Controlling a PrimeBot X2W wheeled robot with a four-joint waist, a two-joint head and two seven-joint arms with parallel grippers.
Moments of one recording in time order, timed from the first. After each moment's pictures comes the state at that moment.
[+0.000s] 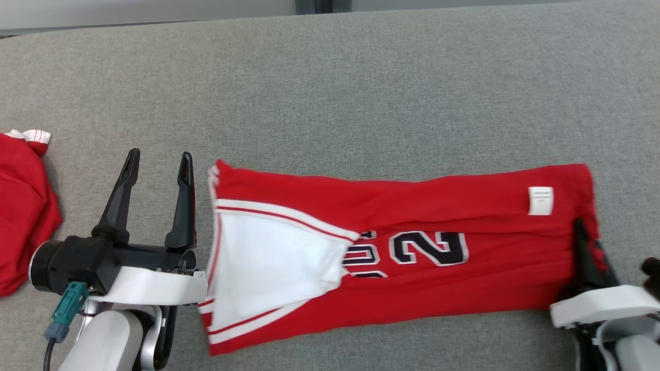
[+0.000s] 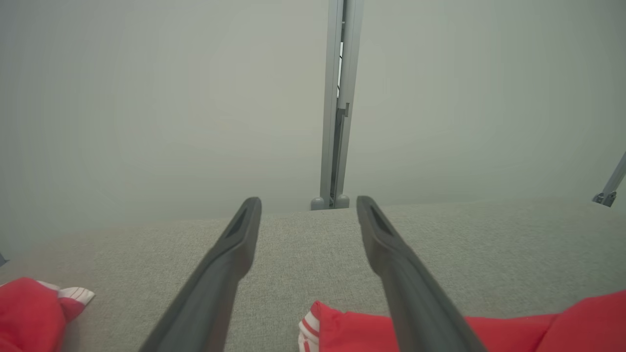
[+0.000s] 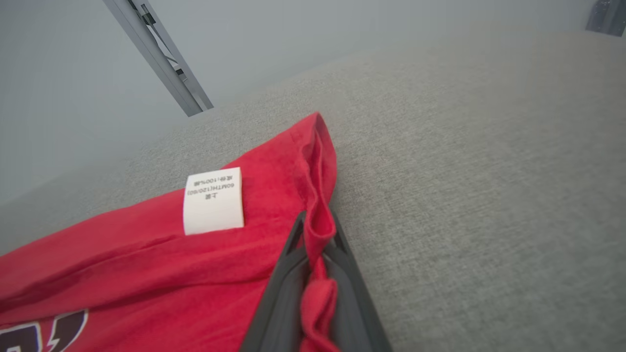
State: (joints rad) left arm -0.21 0.32 -0.31 -0.06 -0.42 0.21 -0.26; right arm -0.19 -0.07 -0.08 0.42 0.41 0.13 -0.26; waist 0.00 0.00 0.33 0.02
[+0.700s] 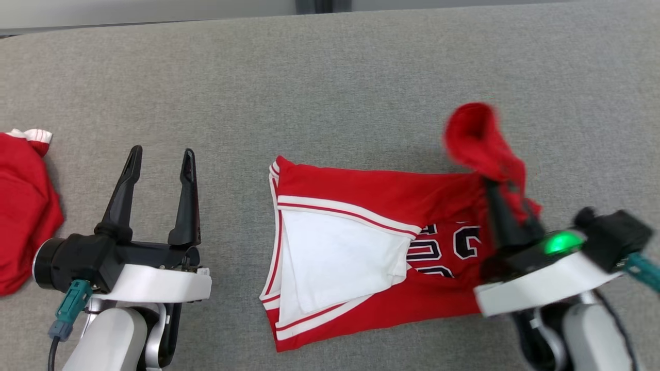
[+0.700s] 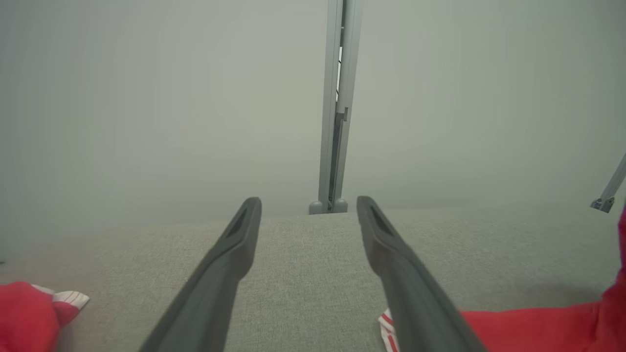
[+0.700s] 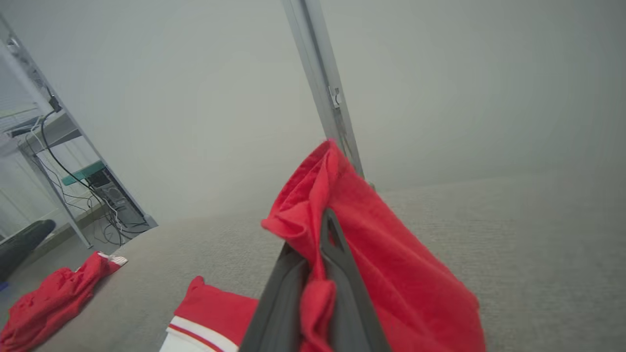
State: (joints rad) left arm -0.22 0.30 -0.30 -0.06 -0.41 0.21 -0.26; right arm -0.21 -0.06 0.15 -0.07 0.39 0.13 -0.08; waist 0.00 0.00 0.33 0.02
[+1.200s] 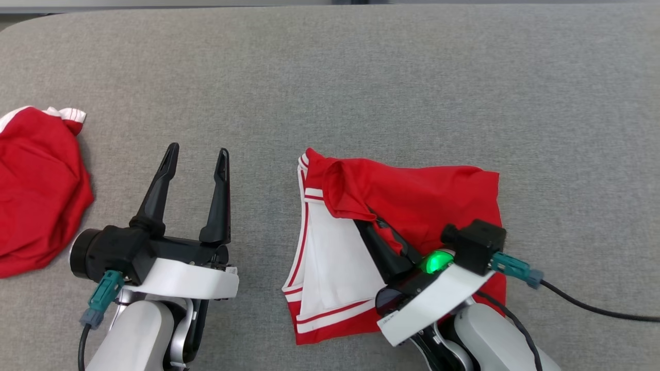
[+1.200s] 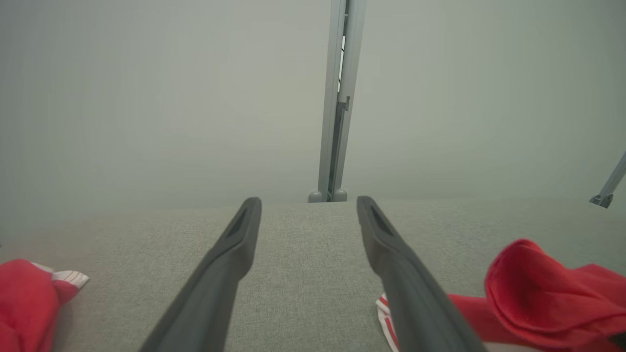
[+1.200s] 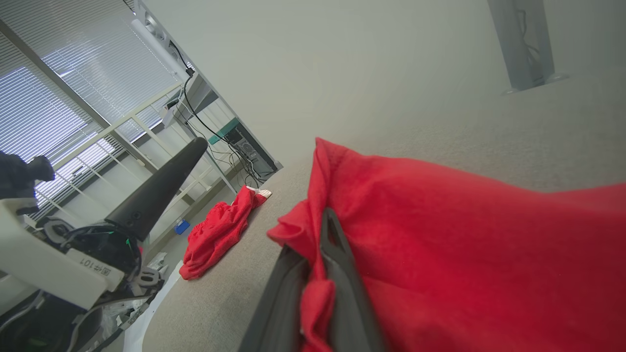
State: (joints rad) left arm -0.26 0.24 -0.34 -0.01 -0.40 0.18 -0.26; right arm -0.36 -0.05 0.62 0.18 0.65 0.13 -0.21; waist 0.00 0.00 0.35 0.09
